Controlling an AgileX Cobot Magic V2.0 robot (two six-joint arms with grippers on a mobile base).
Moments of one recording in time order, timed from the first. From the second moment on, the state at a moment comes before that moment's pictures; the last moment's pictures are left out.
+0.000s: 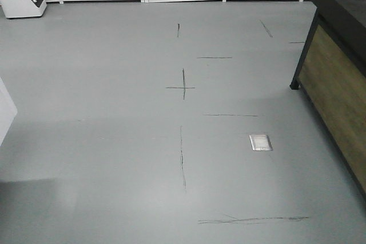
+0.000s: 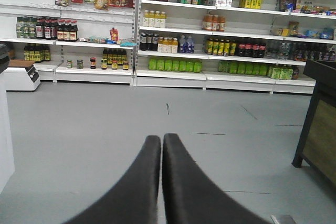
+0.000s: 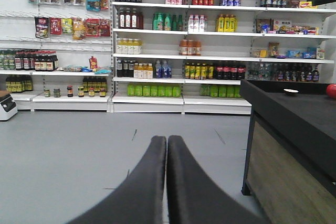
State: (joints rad) left arm -0.05 -0.01 0.02 -0.01 0.06 -0.11; right arm -0.02 -0.01 0.03 0.01 -0.04 -0.05
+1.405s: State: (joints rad) left arm -0.05 -0.01 0.02 -0.01 0.07 -0.11; right arm -0.02 -0.01 0.03 0.01 -0.04 -0.05
